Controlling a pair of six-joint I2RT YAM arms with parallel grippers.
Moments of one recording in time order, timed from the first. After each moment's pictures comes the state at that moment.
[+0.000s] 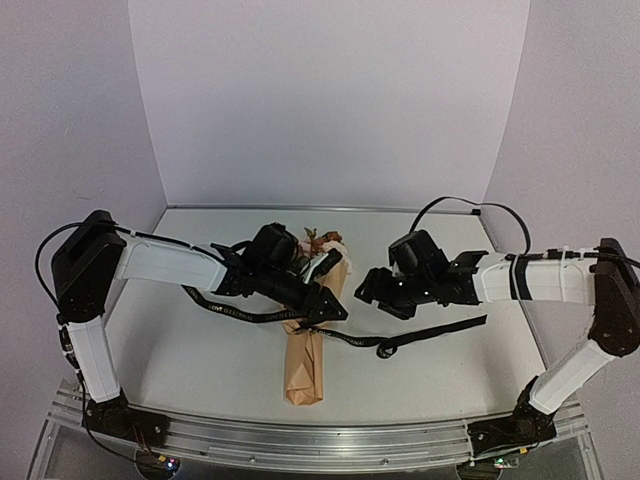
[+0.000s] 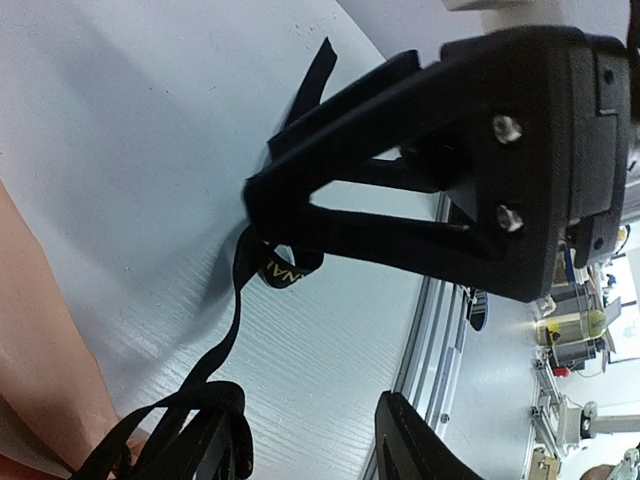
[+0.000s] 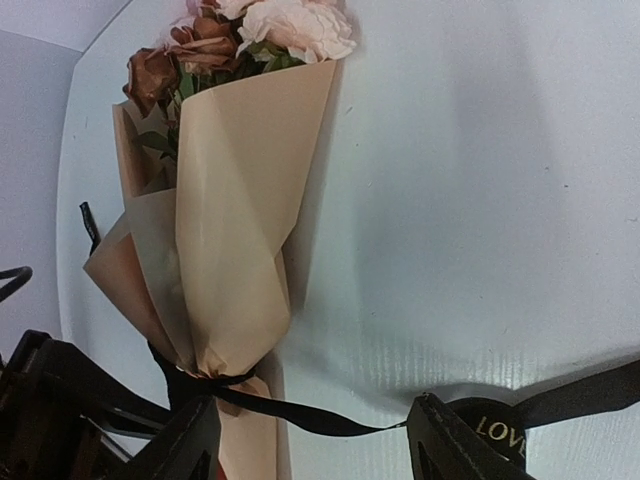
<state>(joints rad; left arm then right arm) -0.89 1.86 1.17 0.01 0.67 -0.41 0.81 1.56 0.97 -0.23 0.01 0.98</state>
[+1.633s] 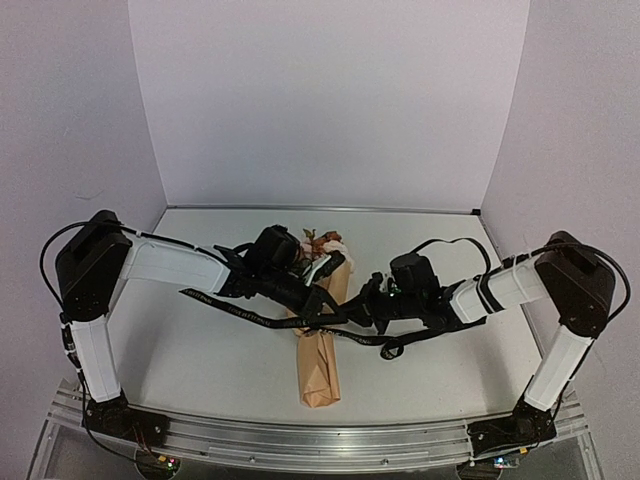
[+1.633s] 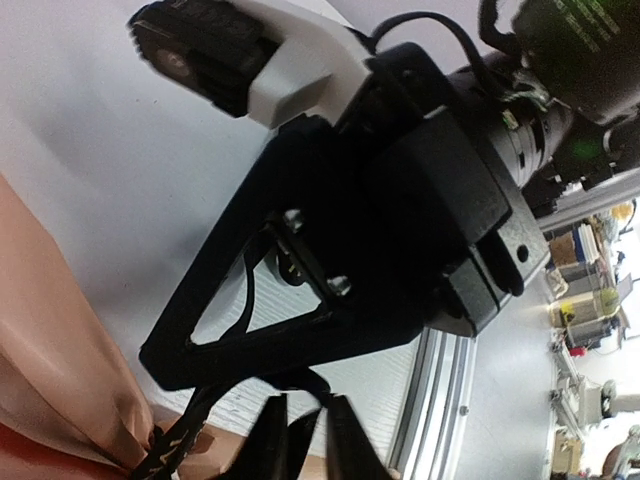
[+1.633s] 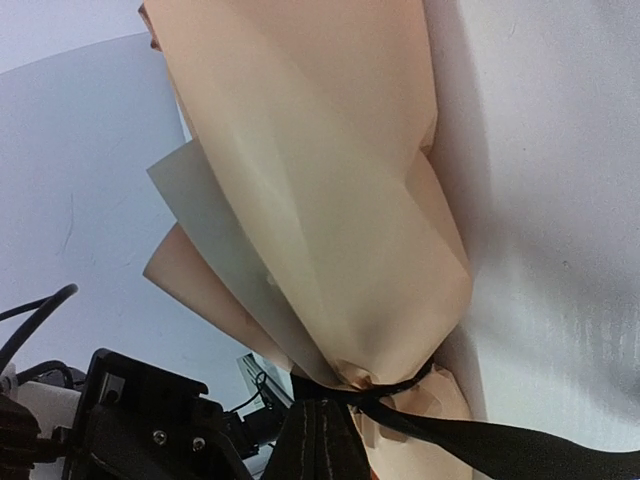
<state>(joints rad) -0.89 1.89 1.18 0.03 0.68 -0.34 0.77 1.76 0.78 0.43 -0.38 1.43</state>
